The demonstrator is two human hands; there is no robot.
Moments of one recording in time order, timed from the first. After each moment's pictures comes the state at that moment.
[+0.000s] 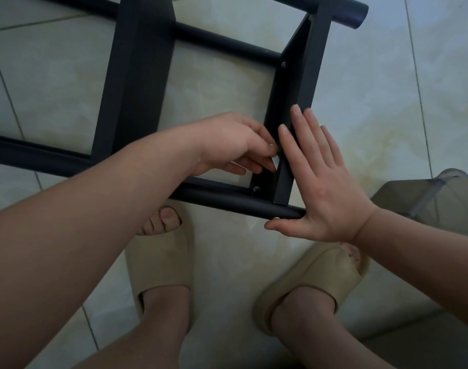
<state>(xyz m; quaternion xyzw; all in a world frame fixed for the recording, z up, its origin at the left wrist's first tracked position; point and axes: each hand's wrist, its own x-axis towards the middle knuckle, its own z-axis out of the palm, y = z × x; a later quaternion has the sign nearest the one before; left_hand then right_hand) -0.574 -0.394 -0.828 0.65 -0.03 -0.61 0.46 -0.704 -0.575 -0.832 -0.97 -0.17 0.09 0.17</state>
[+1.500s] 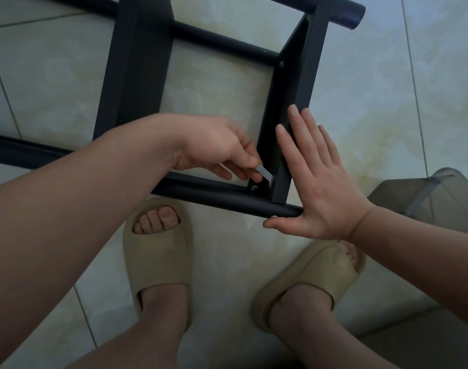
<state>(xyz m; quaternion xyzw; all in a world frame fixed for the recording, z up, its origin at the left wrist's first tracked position) -0.563 -0.379 -0.827 0.64 -0.11 -0.66 0.38 -0.704 -0.576 -0.831 -0.97 -0.17 0.09 0.16</state>
